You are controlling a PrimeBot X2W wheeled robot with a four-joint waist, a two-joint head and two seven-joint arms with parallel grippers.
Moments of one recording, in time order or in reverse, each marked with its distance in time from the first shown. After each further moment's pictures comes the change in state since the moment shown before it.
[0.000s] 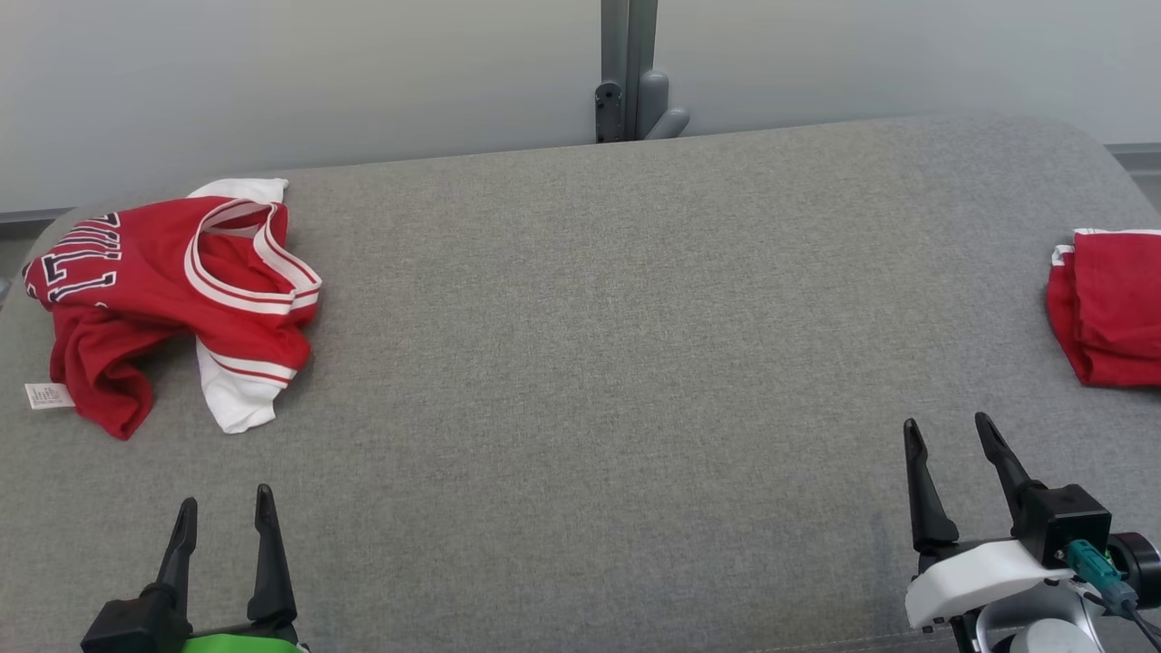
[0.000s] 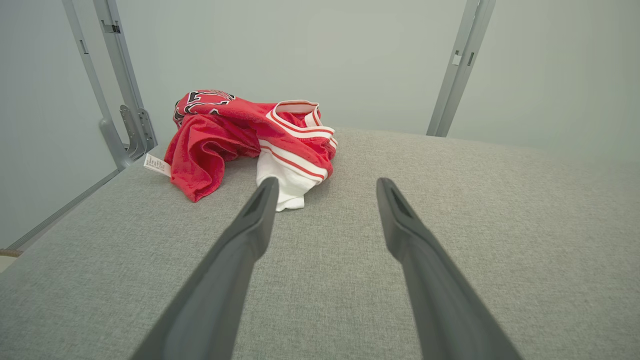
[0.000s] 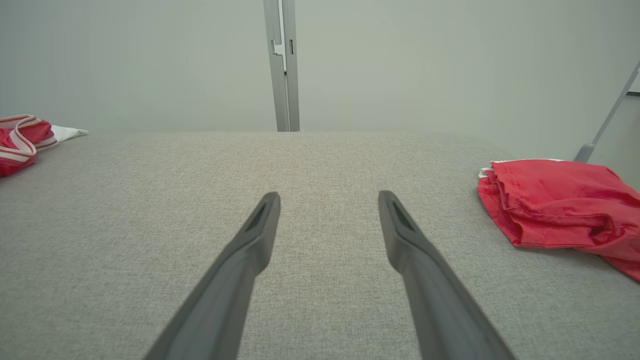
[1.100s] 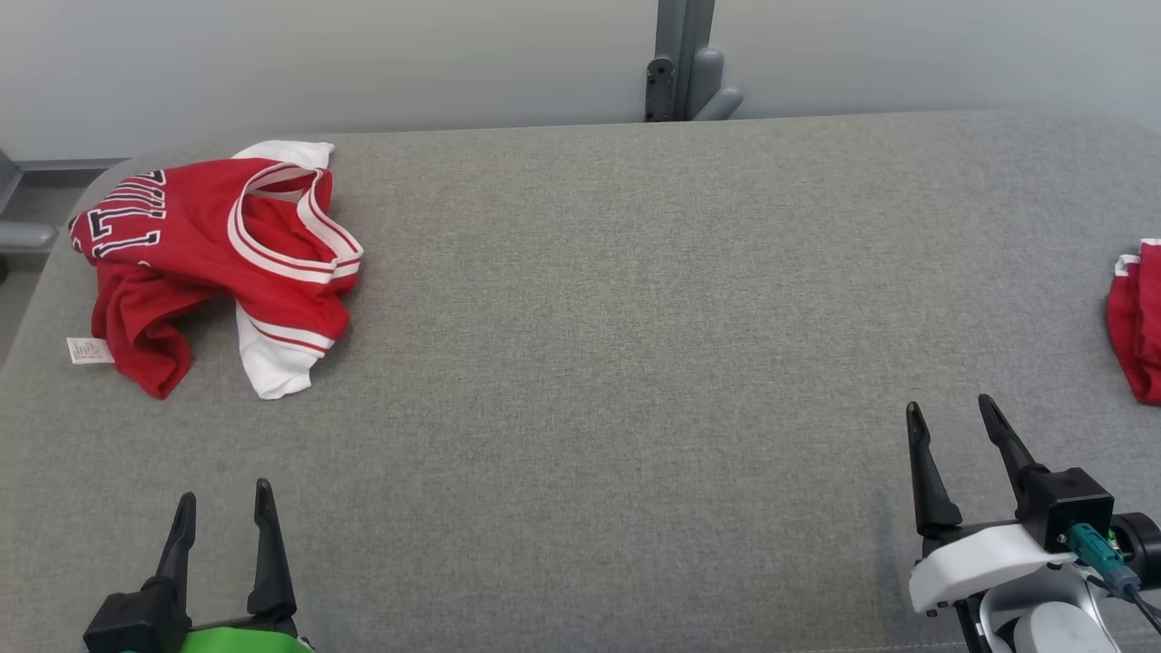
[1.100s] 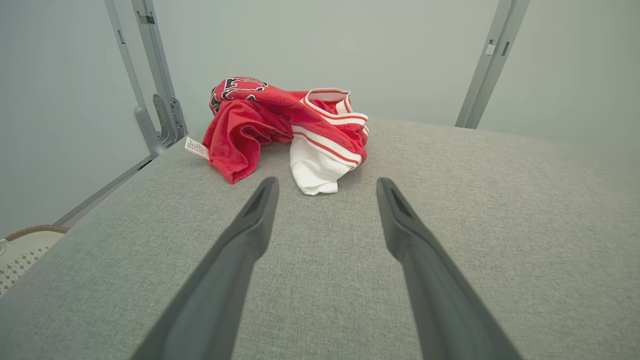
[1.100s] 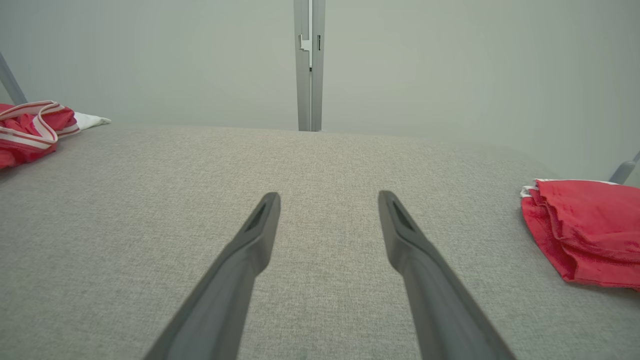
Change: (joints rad) left arm -0.012 0.001 0.000 0.009 0.011 0.007 0.000; right arm -0.030 -0.018 0.006 0.006 -0.008 0.000 0.000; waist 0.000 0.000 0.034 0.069
